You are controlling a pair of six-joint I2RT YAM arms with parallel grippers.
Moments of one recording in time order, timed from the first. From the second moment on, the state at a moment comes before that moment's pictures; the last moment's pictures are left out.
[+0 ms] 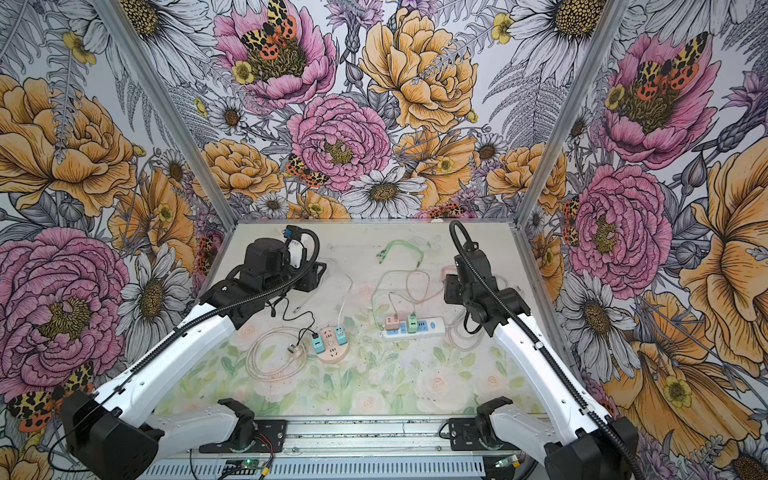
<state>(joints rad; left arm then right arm) -0.41 1.19 1.11 -0.48 -0.01 -0.22 0.29 1.12 1.08 -0.77 0.21 0.29</state>
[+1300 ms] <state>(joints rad) 0.10 1.32 0.90 0.00 -0.16 -0.19 -0.12 1.39 0.73 0.12 -0.04 0.09</state>
